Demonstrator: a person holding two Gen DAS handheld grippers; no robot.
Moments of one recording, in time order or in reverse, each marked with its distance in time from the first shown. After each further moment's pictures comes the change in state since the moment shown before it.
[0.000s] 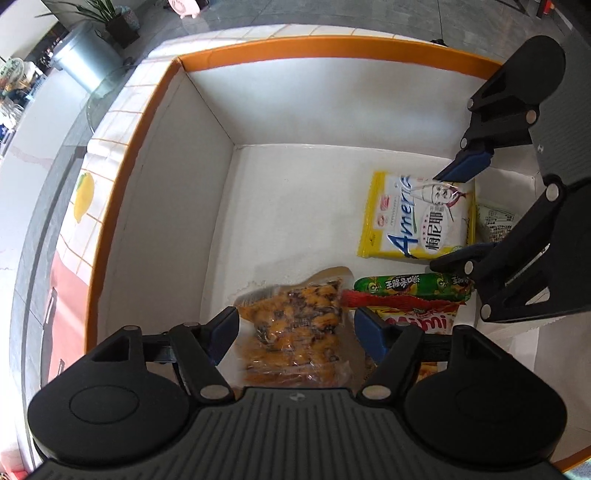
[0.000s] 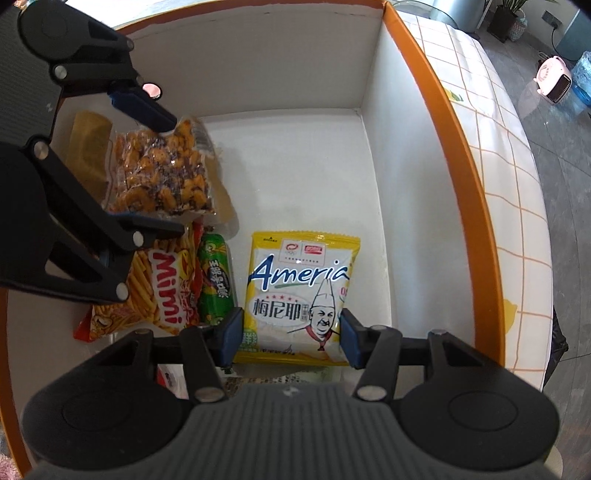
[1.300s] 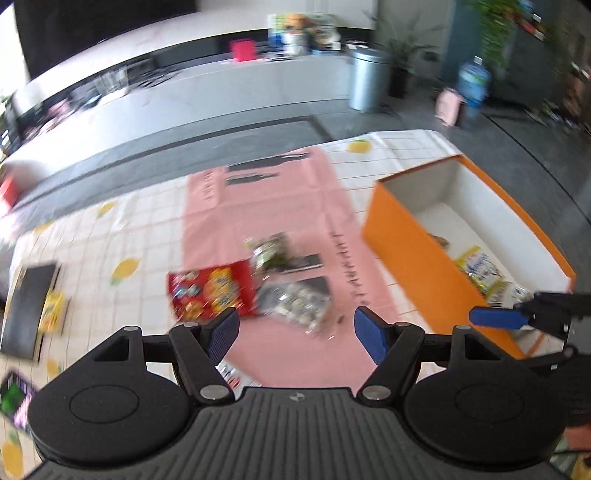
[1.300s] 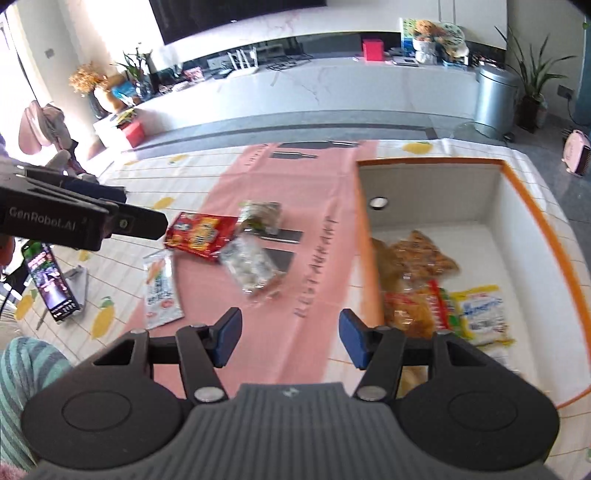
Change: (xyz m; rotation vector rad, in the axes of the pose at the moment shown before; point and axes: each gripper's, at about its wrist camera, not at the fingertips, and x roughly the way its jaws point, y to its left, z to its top) left arm -0.204 -0.009 -0.258 -0.974 -0.266 0.234; right arm -0.122 0.195 -0.084 -0.030 -0.449 0.200
